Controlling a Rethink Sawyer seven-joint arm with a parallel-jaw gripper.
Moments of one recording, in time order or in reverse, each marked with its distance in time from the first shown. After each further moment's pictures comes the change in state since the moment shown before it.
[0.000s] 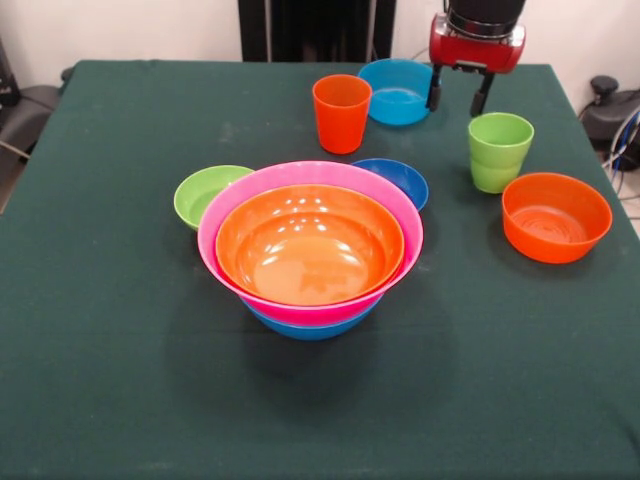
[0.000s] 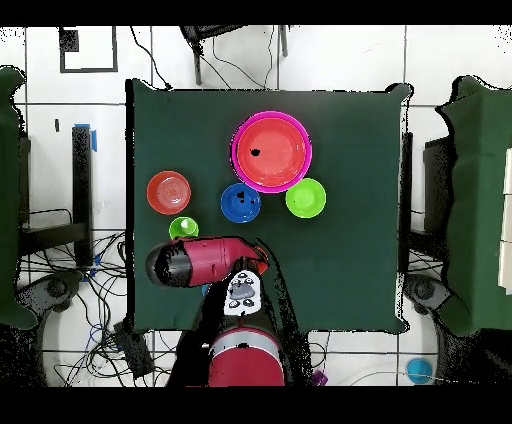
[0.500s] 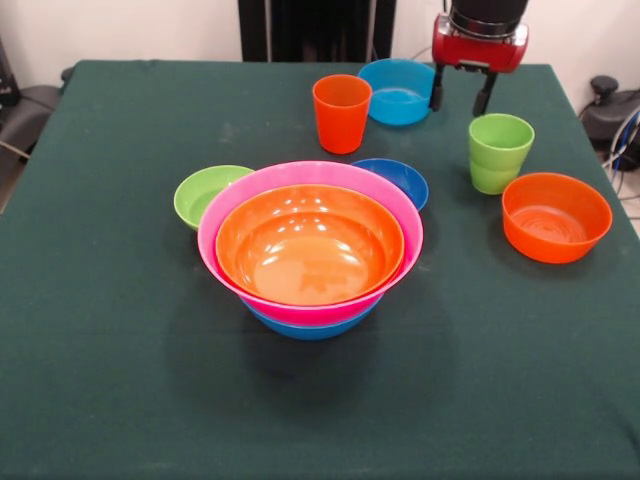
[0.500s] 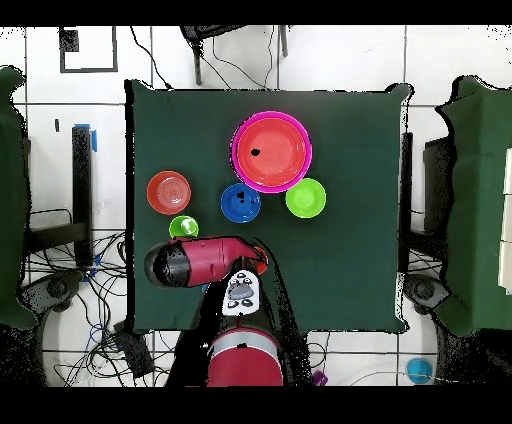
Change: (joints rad) arm 0.003 -0.002 0.003 0.000 0.000 0.001 0.000
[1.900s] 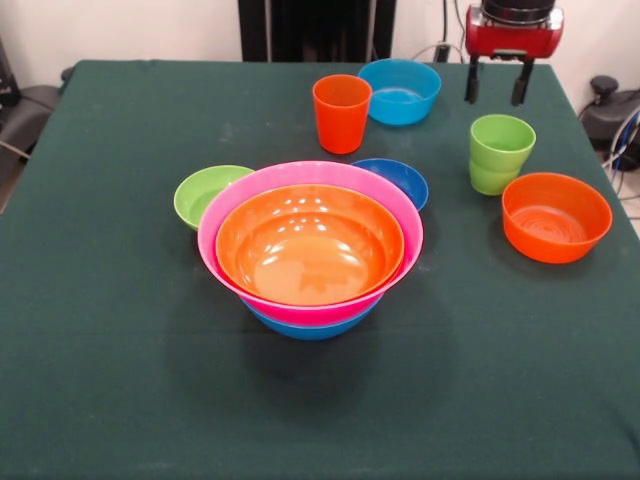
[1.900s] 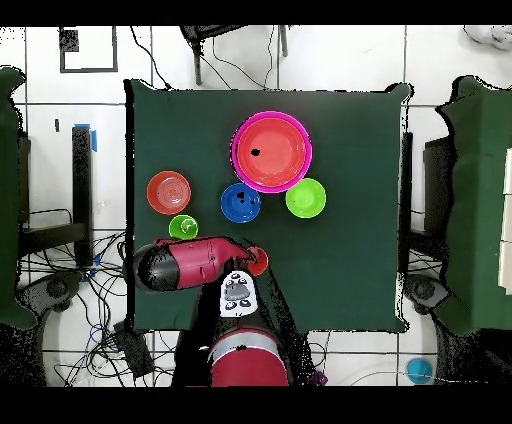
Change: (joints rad) arm -0.033 -0.052 0.105 0.046 -0.001 -0.010 0.000
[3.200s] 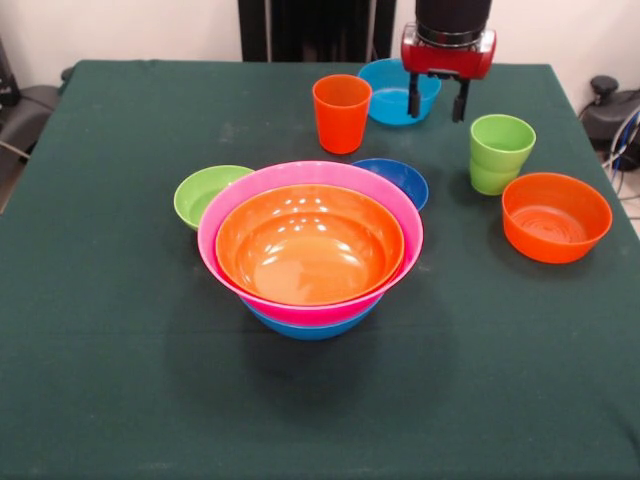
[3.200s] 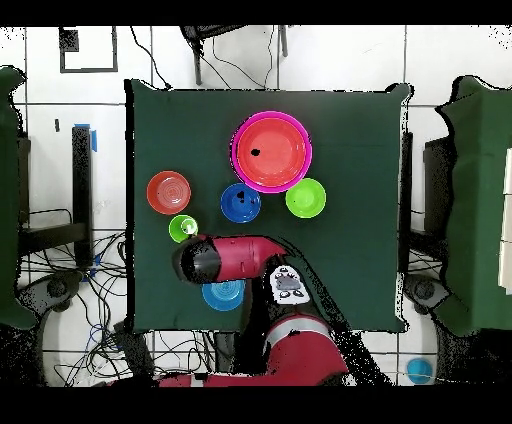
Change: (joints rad) arm -0.150 0.056 0.018 0.001 -0.052 -0.012 0.000
